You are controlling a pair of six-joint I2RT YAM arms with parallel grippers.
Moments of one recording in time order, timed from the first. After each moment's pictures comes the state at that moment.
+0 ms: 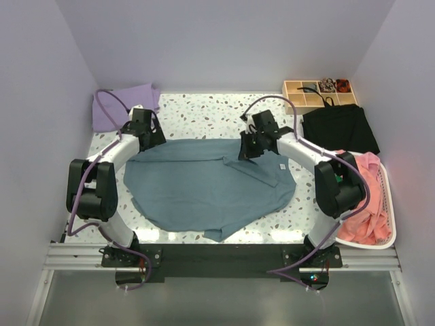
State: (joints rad) left arm -0.11 1.69 1.11 -0.32 -0.30 -0.43; right arm 0.41 1.81 1.27 -0.42 -0.27 0.23
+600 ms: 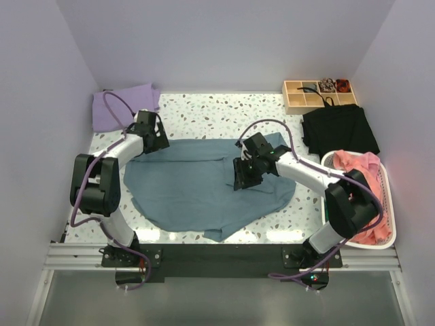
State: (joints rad) left arm -0.13 1.74 1.11 -0.33 -0.27 -0.43; right arm 0.61 1.60 1.03 -0.56 -0.26 0.41
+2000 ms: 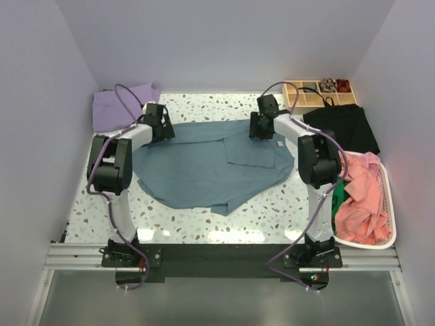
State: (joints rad) left arm -0.14 2.04 1.36 -0.22 -0.30 -0.41; right arm 0.29 2.20 1.68 -0.46 0.08 0.34
